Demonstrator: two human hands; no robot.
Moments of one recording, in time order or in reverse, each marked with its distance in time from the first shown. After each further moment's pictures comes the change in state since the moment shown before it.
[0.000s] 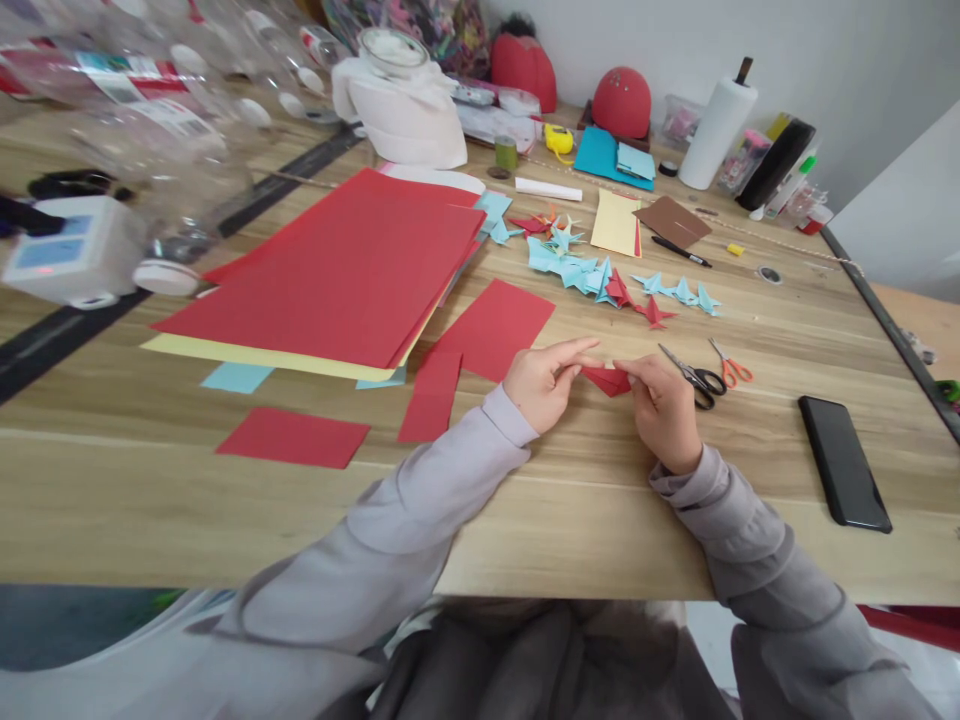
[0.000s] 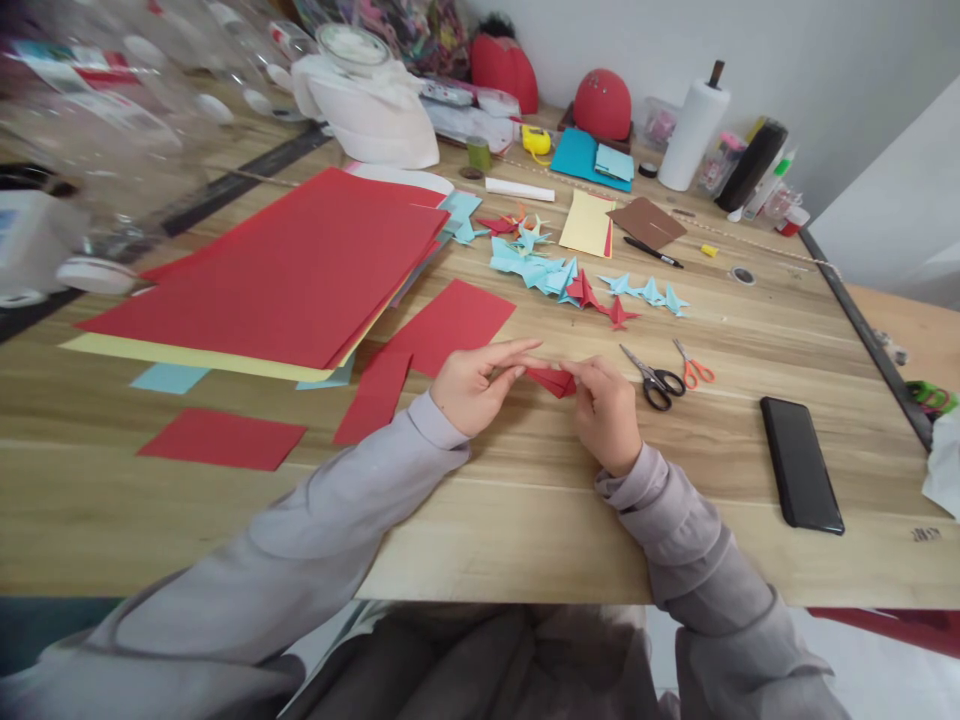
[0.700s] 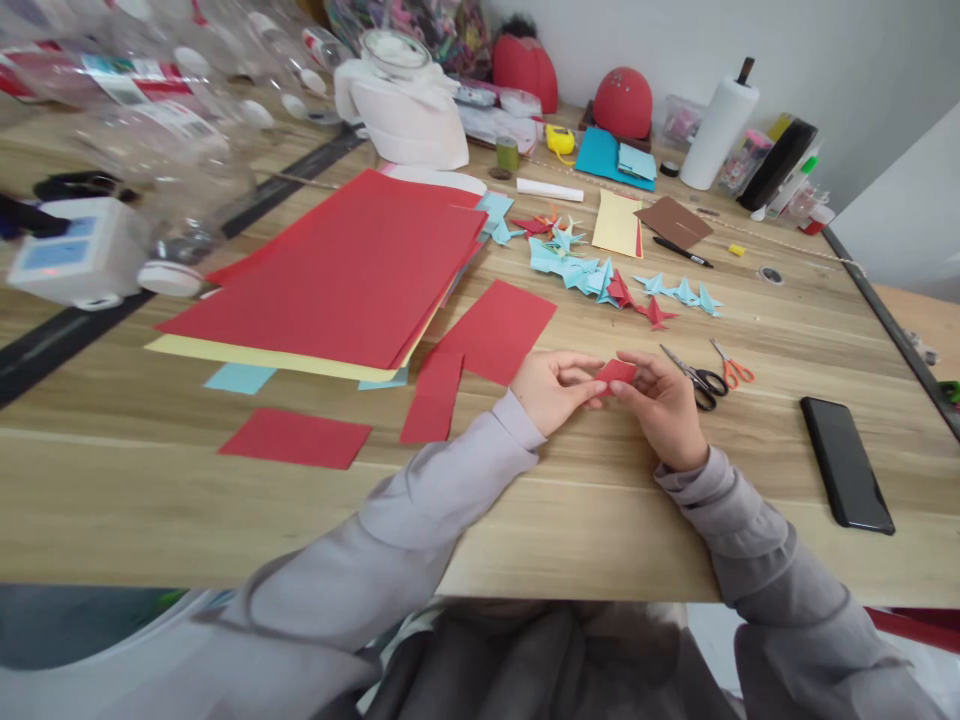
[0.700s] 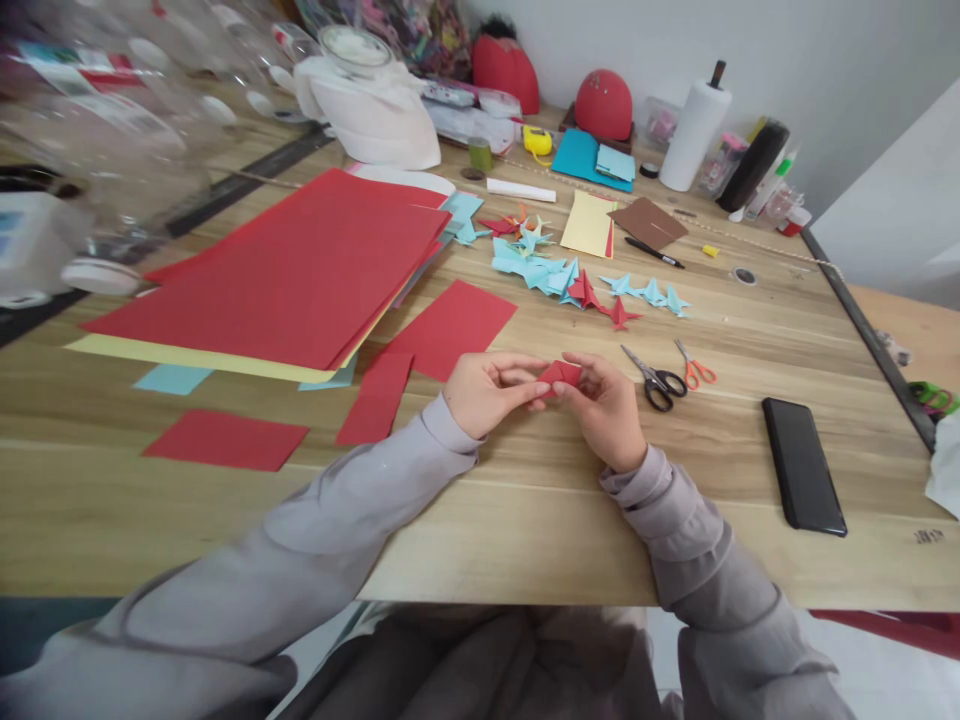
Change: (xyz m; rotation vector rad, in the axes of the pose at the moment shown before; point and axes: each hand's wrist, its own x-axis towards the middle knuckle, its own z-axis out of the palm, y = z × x) left_hand 0.000 0.018 0.014 -0.473 0.049 -0.501; right_hand 0.001 -0.003 0.006 0.641 -0.032 0.501
